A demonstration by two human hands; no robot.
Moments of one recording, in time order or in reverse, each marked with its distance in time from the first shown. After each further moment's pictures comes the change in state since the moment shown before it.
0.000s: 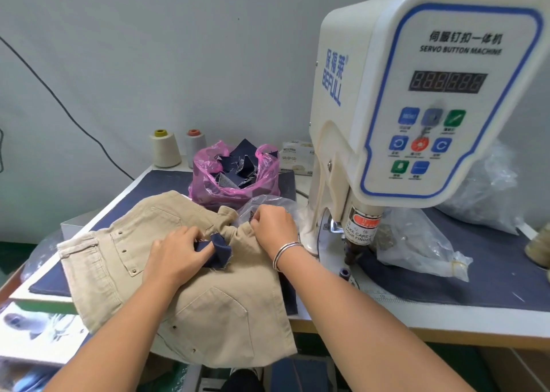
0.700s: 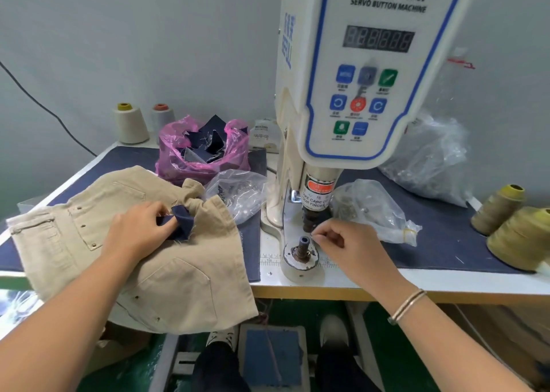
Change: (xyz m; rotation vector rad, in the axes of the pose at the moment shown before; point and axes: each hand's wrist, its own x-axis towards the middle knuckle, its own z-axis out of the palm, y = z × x) left_hand -0.002 0.000 -0.001 -0.010 0.032 0.045; right_hand -0.140 0.124 -0.100 0.242 0.113 -0.112
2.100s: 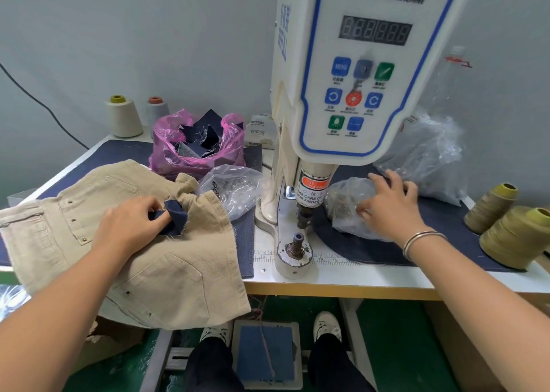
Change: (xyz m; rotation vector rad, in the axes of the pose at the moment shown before) left_hand 0.001 -0.003 0.000 -0.058 -0.012 -0.016; right_hand 0.059 0.089 -0.044 -0.973 -0.168 0.193
